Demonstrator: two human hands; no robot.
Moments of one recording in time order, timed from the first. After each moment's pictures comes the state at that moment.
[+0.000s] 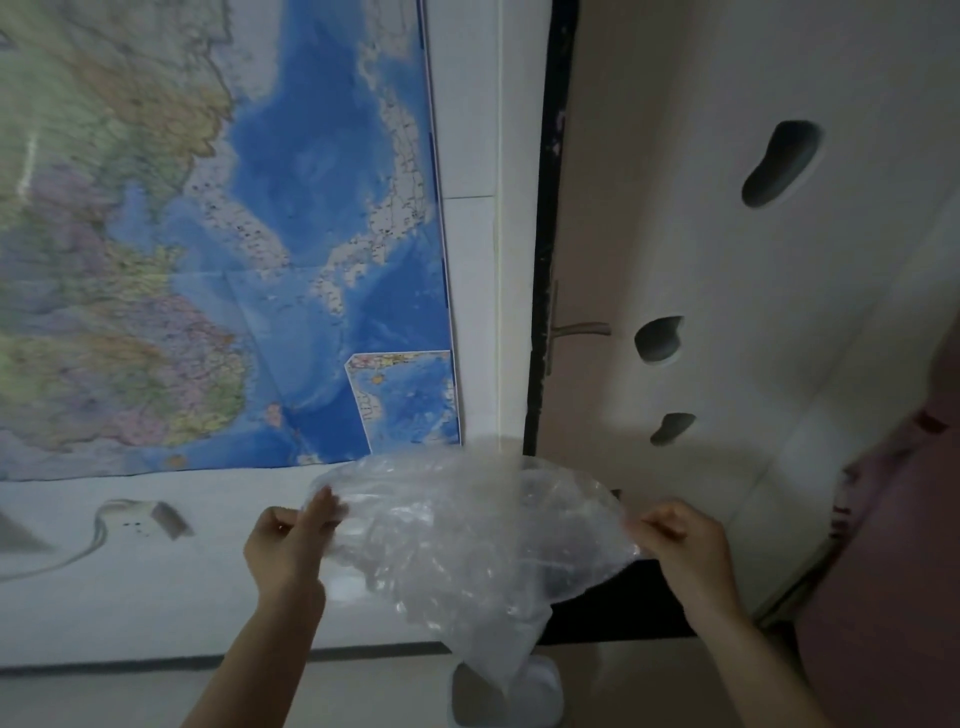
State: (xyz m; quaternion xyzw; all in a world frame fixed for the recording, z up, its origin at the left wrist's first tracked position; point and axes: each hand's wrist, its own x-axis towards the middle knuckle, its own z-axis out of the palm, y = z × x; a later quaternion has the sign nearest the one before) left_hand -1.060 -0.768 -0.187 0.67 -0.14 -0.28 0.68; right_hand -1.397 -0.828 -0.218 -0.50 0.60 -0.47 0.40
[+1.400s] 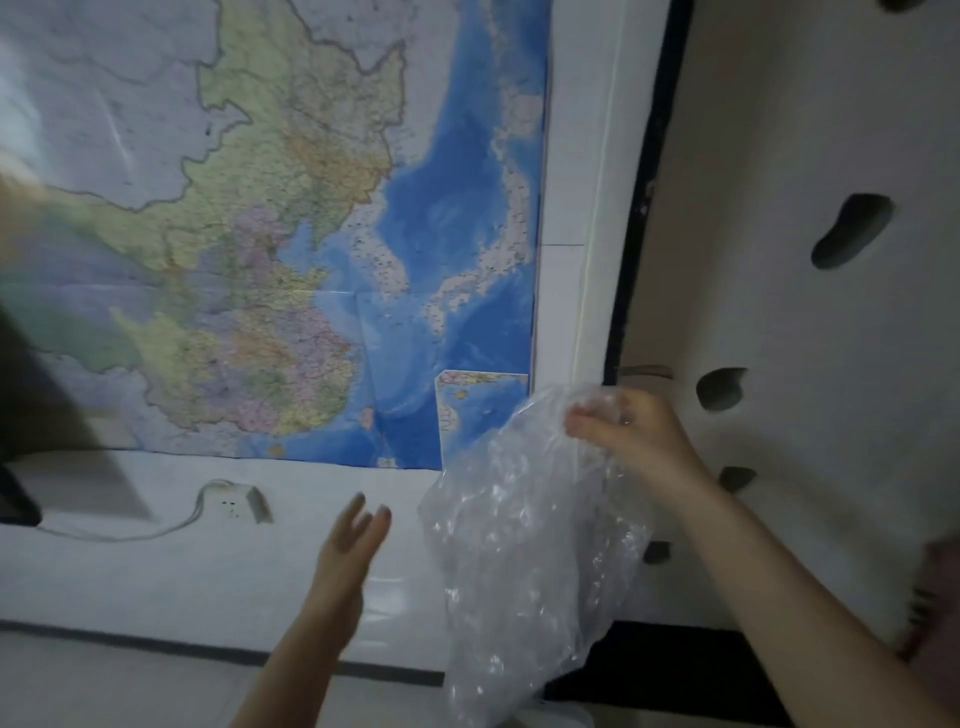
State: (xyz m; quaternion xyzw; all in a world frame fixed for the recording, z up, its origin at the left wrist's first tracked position) left_hand -1.035 -0.712 -0.191 0.63 -0.23 -0.41 0.62; right_hand -1.282 -0.829 -0.062 -0.66 0.43 -0.43 0.43
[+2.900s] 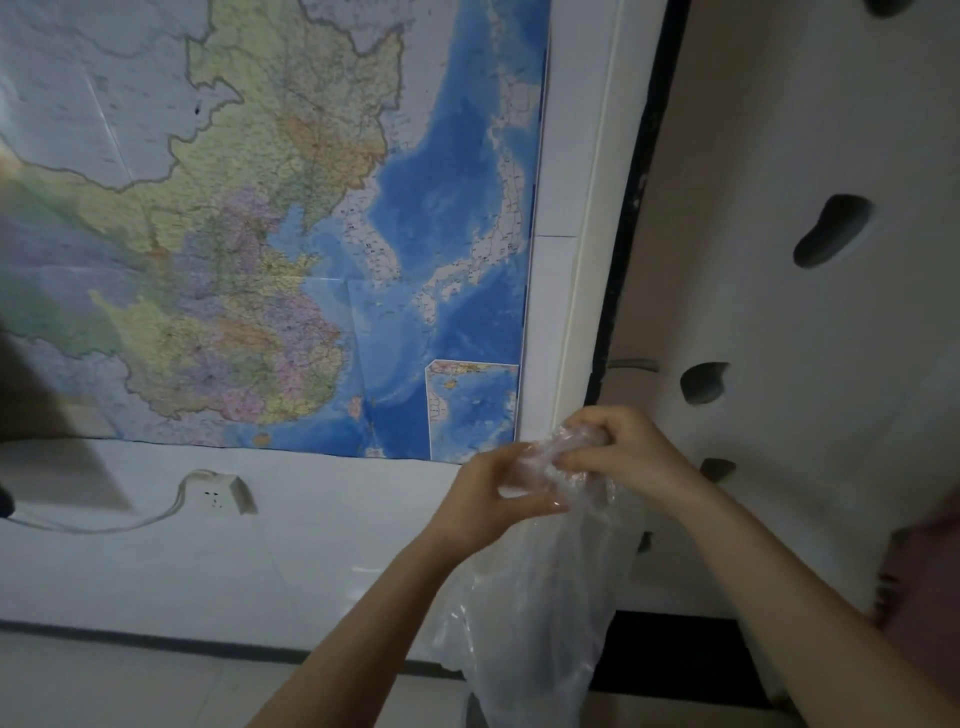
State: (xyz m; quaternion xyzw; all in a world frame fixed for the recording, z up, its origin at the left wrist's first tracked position) left_hand -1.128 -0.762 -0.129 0.54 -0.64 -0.34 0.43; right_hand -1.294 -0.826 -0.074 -0.75 0.39 -0.30 0.43
